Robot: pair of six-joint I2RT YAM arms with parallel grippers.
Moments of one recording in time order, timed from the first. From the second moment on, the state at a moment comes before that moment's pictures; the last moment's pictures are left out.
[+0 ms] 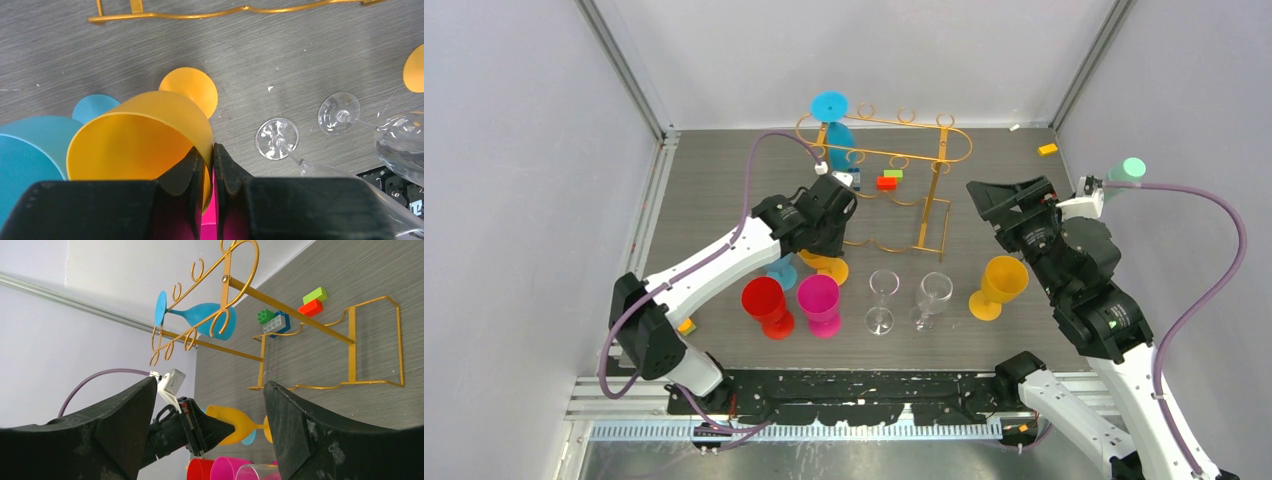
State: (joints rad) left arm -0.82 1.51 1.41 -0.85 -0.20 -0.48; right arm 0.44 0.67 1.06 -0.51 0.23 1.02
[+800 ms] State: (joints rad) left arm -0.83 1.49 1.42 -0.85 -0.15 -0.50; right arm 0.44 0.65 1.06 -0.51 0.23 1.02
